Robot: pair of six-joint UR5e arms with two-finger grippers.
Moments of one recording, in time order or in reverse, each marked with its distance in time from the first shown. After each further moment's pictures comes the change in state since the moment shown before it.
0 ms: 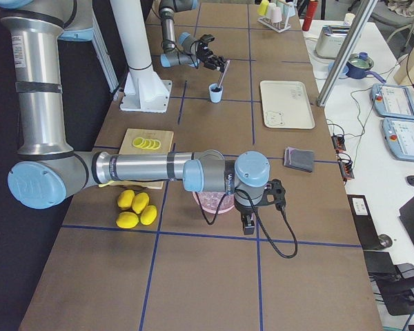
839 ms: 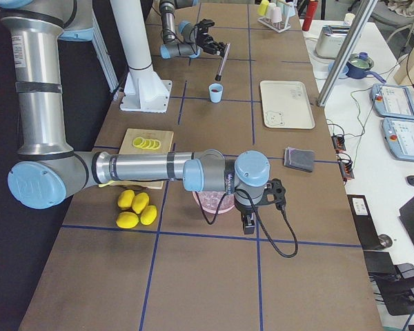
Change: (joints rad) left arm -0.027 0.065 -0.210 0.033 -0.027 0.005; right arm 0.000 0.000 0.003 0.000 0.000 -0.001
